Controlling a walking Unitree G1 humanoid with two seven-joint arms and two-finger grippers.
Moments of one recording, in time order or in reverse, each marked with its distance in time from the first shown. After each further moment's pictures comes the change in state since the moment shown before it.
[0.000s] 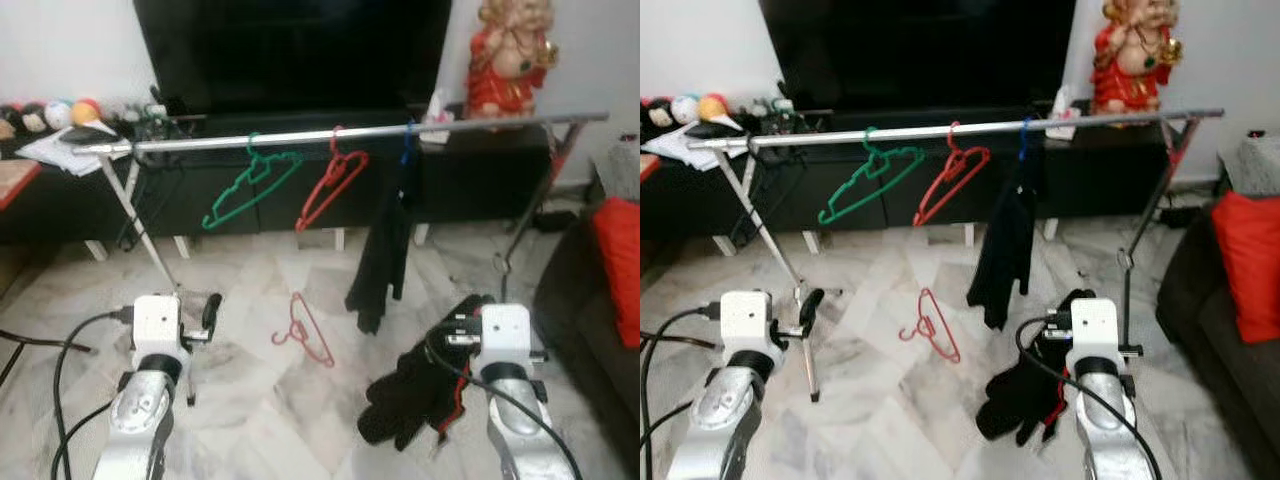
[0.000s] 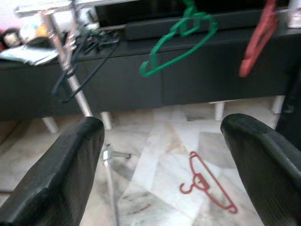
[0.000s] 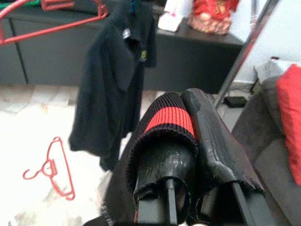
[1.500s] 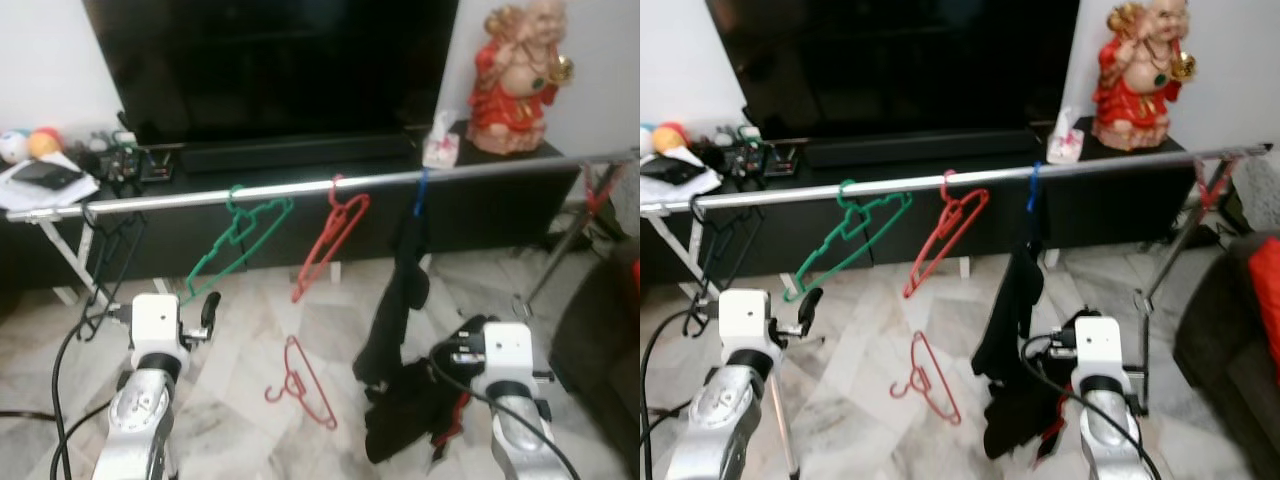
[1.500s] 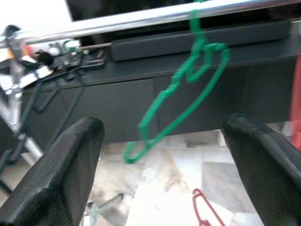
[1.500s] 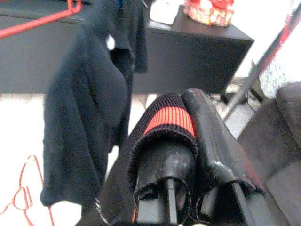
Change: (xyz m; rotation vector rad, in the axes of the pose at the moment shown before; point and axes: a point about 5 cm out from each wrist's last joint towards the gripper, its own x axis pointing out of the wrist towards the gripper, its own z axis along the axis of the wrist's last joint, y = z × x) left arm 0.000 0.000 0.003 0.001 -0.004 0.007; right arm -0.007 -0.005 -0.019 -0.018 0.063 -0.028
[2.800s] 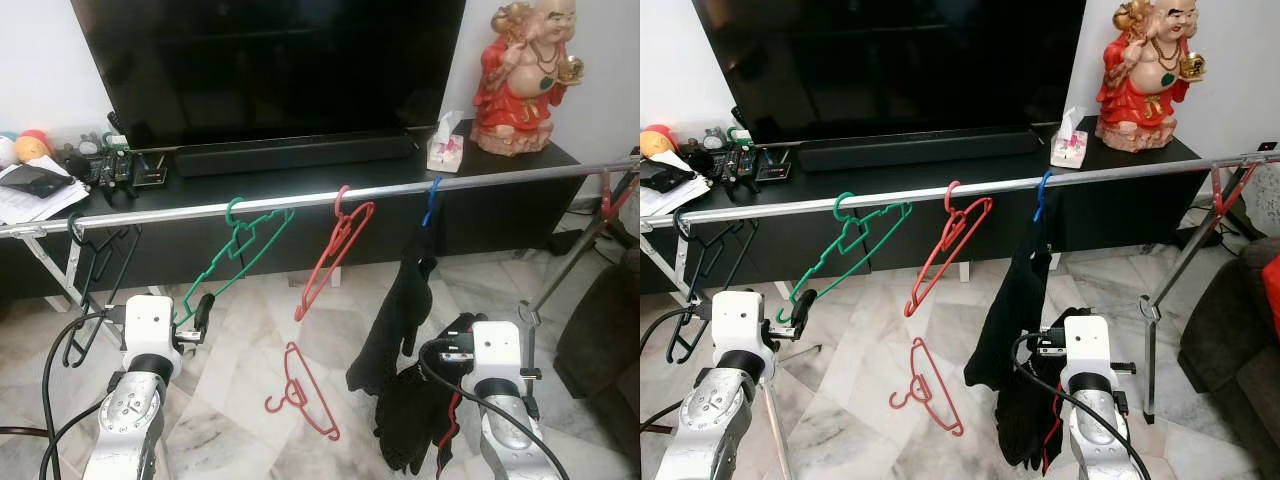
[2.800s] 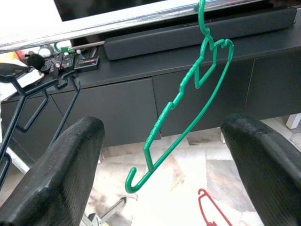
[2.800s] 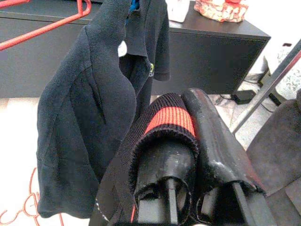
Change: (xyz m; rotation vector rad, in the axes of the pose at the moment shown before) left arm -0.001 0.003 -0.001 0.025 0.007 -0.019; right arm 0.000 0.008 0.001 0.006 -0.006 0.022
